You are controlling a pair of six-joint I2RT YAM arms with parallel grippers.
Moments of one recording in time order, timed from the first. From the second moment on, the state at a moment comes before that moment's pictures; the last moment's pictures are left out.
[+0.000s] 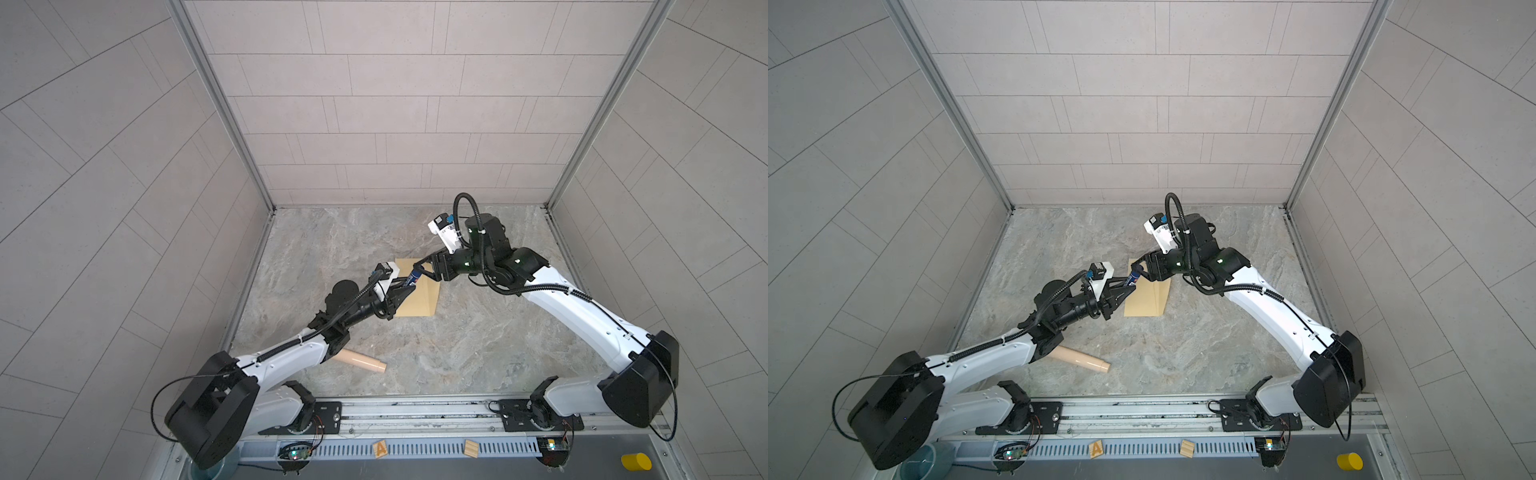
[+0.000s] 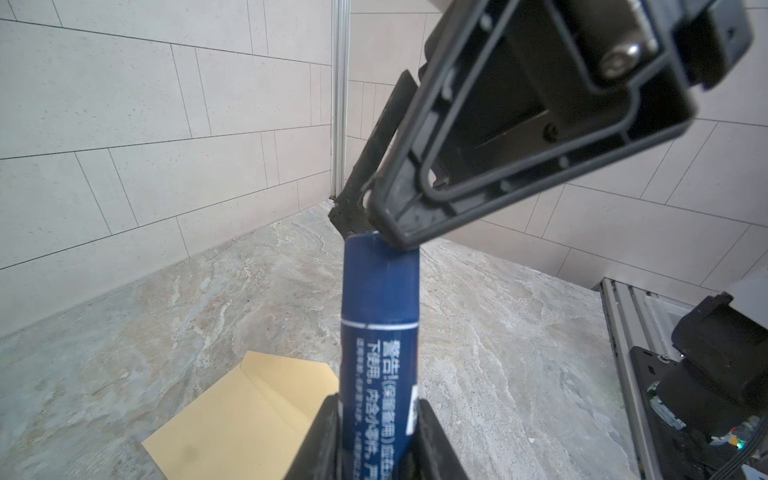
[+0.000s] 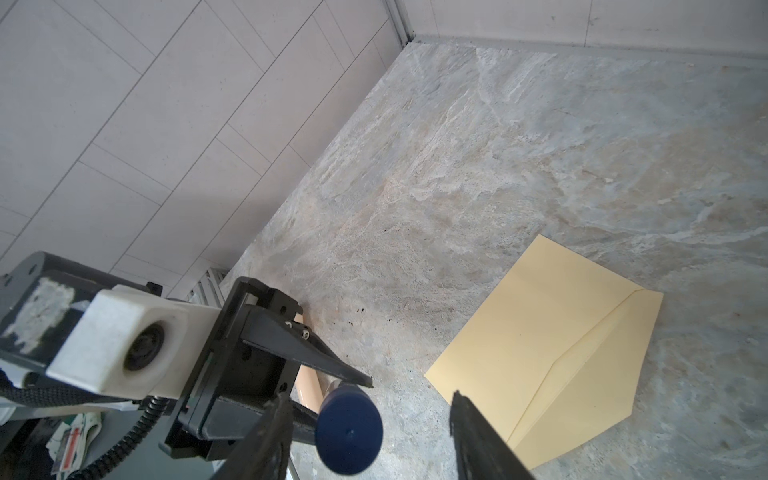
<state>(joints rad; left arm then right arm) -0.63 1.20 0.45 0.67 0.39 -0.03 0.56 1.38 1.29 -0.50 -0.48 0.26</state>
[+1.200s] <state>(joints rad) -0.64 1.20 0.45 0.64 0.36 0.00 0.59 1.45 1.29 -0.51 -0.51 0.27</state>
